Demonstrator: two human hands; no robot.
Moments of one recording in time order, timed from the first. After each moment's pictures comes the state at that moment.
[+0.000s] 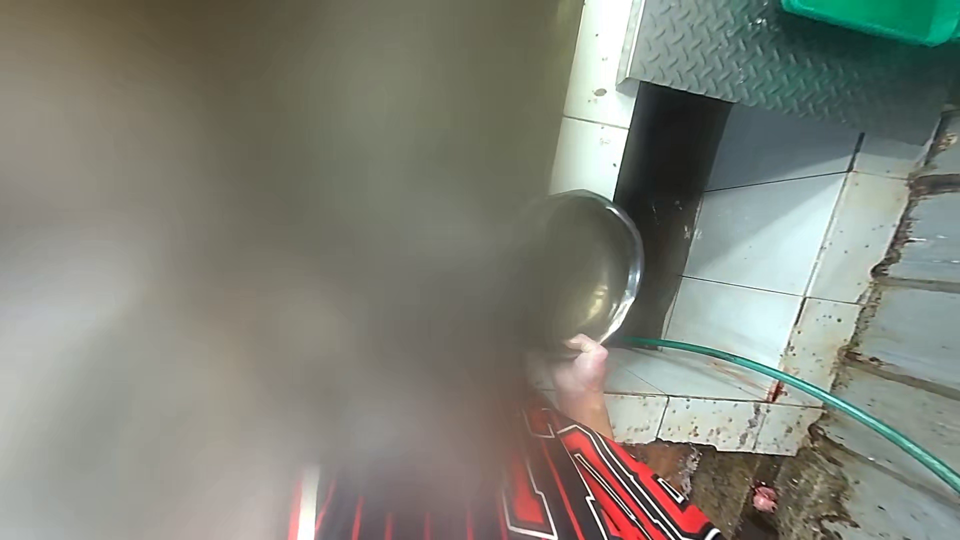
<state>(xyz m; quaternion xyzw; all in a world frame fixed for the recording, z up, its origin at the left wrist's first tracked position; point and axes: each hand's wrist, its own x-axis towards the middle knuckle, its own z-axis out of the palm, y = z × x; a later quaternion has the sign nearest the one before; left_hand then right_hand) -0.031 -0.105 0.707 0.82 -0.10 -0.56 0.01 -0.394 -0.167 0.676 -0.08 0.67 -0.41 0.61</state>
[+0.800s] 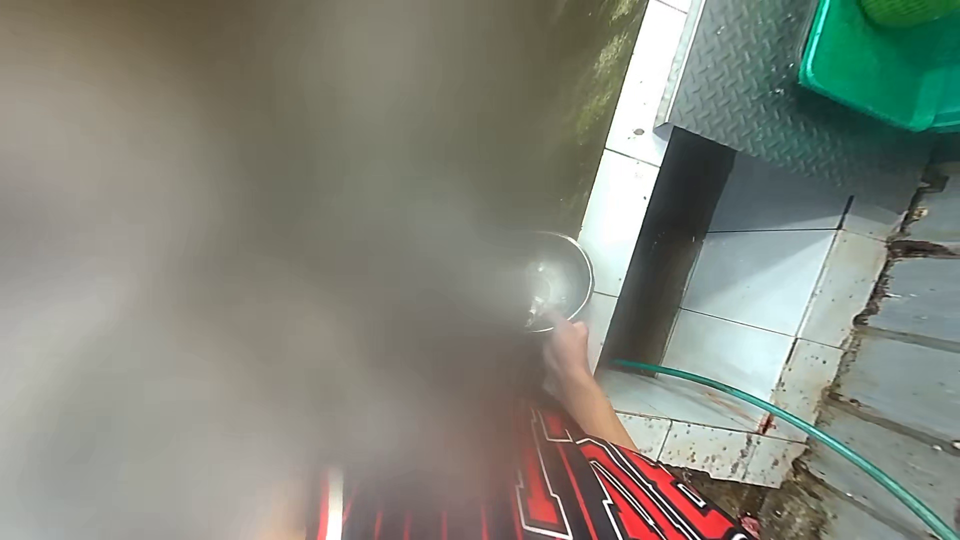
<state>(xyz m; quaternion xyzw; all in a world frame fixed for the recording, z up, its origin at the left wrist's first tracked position) 0.004 0.040 0.621 0.84 -0.21 -0.46 0.18 -0.309 -0.165 0.649 -0.32 0.75 -0.22 0.54</state>
